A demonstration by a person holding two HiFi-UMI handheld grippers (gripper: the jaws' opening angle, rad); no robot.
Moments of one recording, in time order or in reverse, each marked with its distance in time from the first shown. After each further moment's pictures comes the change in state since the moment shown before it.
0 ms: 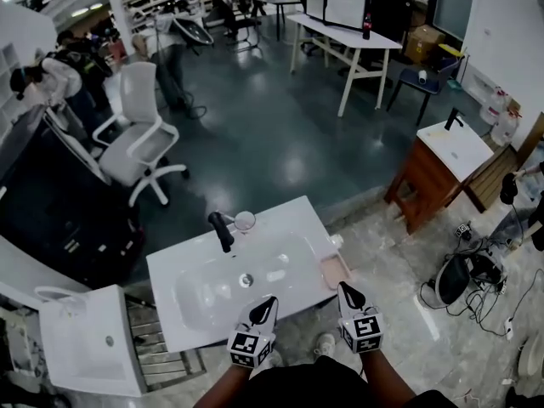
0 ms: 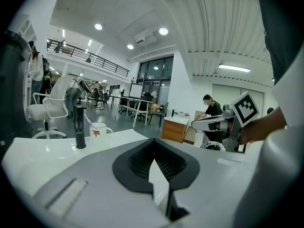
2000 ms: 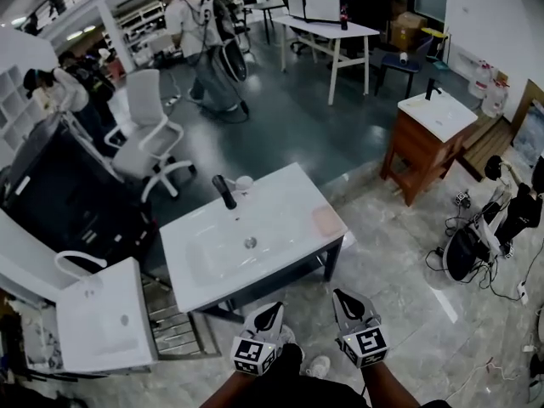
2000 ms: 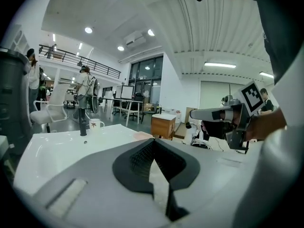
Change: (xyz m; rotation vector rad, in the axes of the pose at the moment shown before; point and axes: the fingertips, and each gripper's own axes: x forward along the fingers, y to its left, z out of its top) left arm -0.148 -0.114 -0.044 0.075 0.013 -0.060; right arm -0.187 0.115 -0.013 0.083 -0.184 0.087
